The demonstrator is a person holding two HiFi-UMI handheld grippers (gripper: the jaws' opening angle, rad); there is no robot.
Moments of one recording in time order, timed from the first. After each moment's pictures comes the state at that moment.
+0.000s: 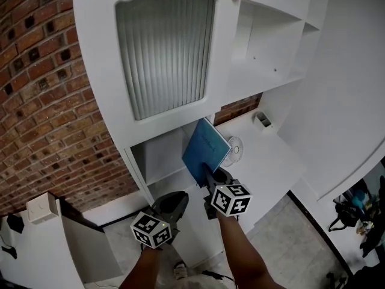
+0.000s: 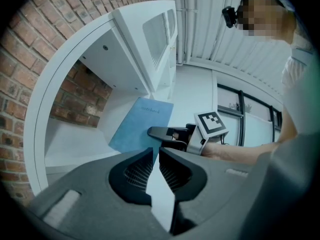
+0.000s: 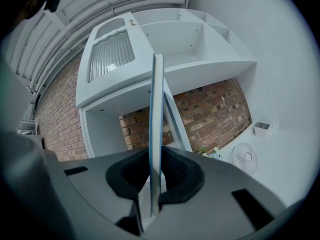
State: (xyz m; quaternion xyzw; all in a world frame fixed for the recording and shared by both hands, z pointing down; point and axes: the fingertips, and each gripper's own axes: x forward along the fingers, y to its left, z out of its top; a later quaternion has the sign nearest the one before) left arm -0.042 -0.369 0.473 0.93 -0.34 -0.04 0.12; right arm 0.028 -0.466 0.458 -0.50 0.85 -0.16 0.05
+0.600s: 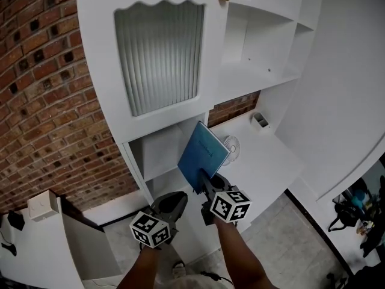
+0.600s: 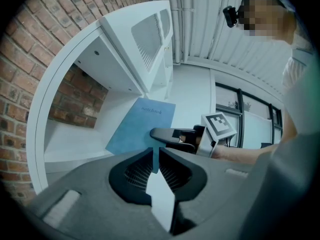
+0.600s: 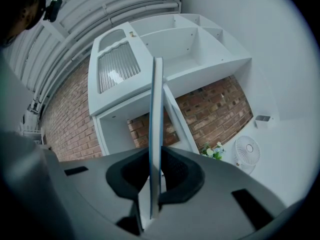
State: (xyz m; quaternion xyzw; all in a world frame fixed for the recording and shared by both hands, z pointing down) left arm -0.032 -0.346 0.466 0.93 -0.34 -0.04 0.11; right arm 0.031 -0.424 0.453 -0.48 0.86 -0.18 0.09
